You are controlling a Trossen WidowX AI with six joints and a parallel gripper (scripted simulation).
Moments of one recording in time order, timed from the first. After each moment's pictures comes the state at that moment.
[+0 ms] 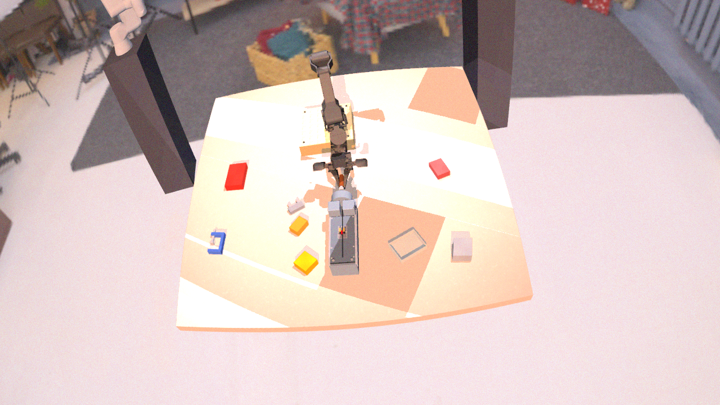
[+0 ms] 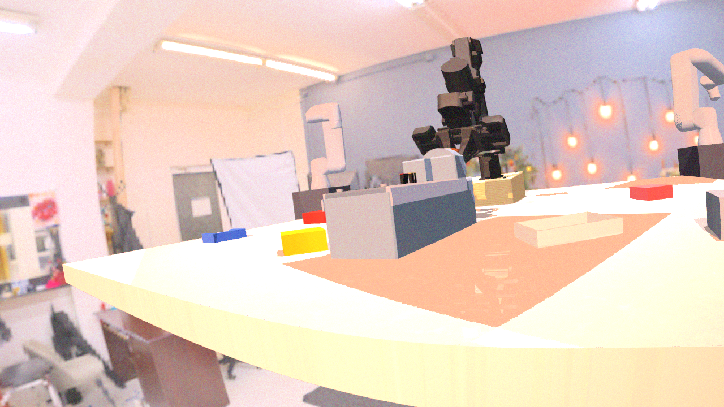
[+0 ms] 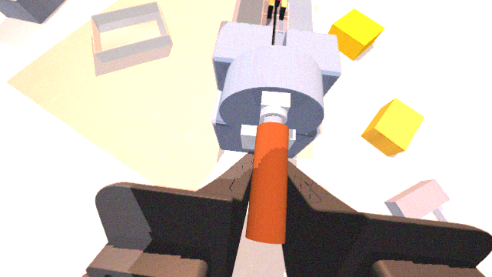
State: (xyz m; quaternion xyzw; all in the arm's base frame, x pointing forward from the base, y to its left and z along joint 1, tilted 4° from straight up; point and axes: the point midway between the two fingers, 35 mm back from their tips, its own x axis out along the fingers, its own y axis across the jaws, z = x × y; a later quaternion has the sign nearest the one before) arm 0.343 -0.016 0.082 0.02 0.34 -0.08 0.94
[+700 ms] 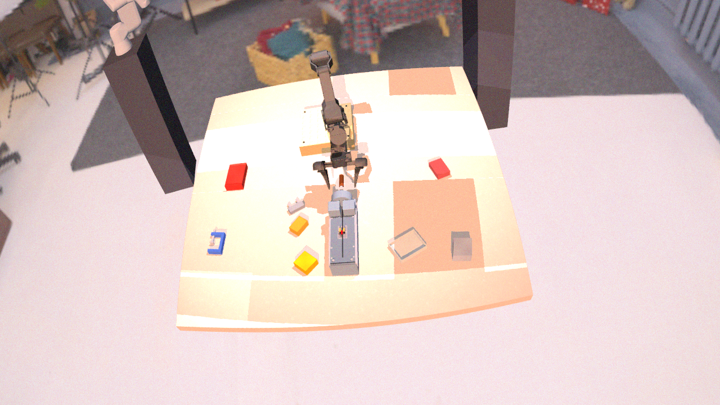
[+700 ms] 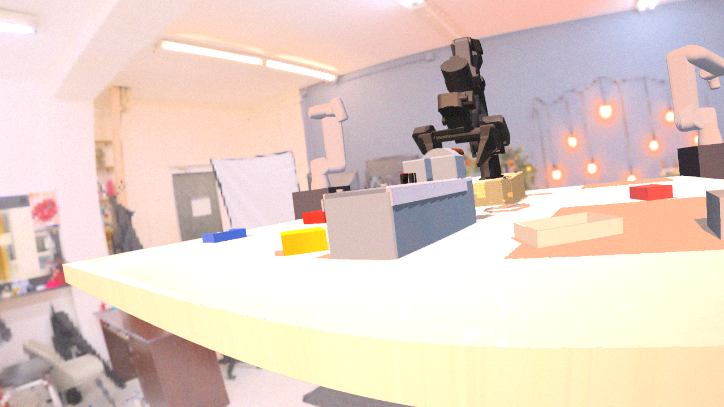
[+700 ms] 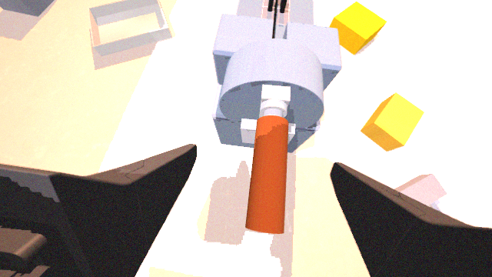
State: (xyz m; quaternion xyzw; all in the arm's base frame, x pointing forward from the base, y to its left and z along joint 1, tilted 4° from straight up) arm 0.340 -0.016 0.083 0.02 0.35 -0.08 0.93
